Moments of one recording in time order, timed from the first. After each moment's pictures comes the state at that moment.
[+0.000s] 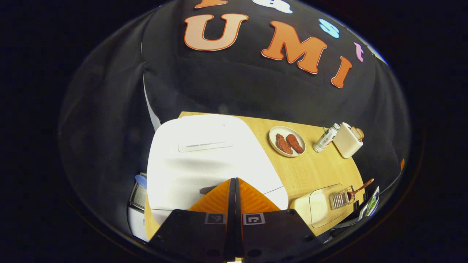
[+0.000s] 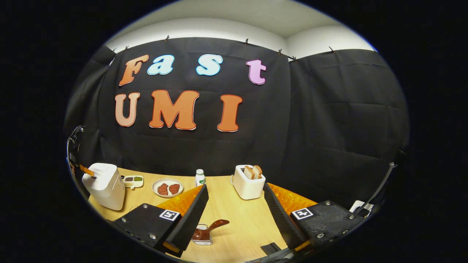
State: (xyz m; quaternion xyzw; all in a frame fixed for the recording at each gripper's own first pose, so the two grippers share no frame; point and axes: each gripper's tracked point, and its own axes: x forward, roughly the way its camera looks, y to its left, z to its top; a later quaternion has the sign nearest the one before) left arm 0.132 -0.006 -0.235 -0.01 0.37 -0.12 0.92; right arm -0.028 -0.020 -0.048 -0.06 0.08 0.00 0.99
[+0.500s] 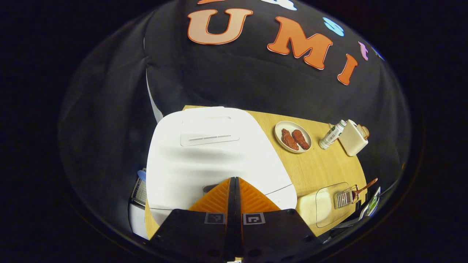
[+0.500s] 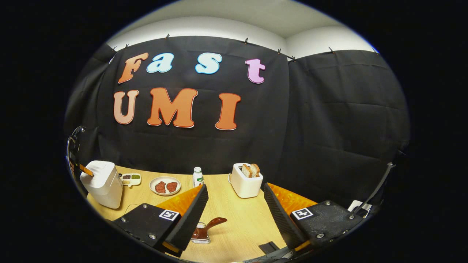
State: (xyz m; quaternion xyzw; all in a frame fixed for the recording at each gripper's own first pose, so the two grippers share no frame) left arm 0.131 0.004 -0.260 0.00 0.41 -0.10 0.91; right arm -0.032 -0.023 -0.056 -0.06 0.09 0.00 0.99
